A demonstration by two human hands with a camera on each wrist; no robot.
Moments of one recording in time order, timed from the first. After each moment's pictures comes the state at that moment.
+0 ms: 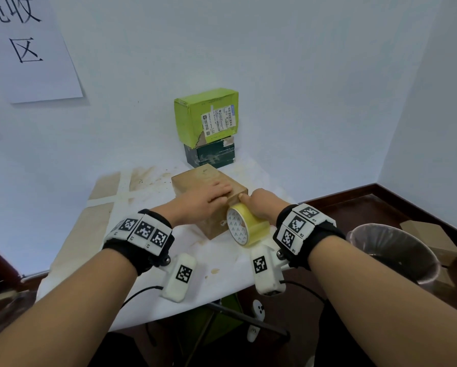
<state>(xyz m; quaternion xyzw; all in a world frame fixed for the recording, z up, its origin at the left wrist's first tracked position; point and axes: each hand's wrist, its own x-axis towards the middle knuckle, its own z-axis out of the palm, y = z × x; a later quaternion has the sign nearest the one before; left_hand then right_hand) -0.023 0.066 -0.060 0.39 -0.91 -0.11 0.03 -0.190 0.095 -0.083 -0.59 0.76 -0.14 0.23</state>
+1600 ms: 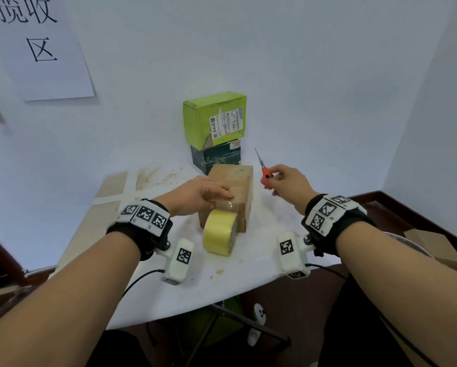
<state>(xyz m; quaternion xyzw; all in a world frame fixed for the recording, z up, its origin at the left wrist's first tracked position) 0.001 0.042 -0.056 0.37 -0.89 -0.25 0.13 -0.233 0.100 -0.066 -0.52 0.64 -0.49 0.28</state>
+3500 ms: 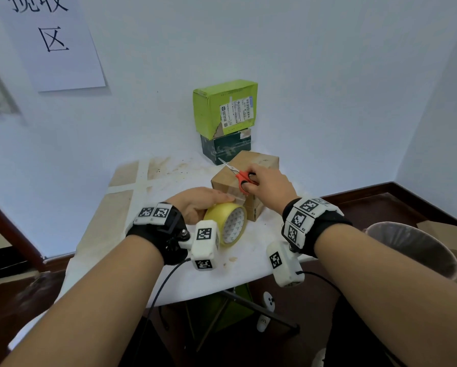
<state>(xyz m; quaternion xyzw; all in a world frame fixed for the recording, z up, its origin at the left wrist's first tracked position) -0.002 0.074 -0.068 0.53 -0.54 -0.63 0.17 -0.173 0.102 -0.076 -0.68 0.66 -0.30 0.12</state>
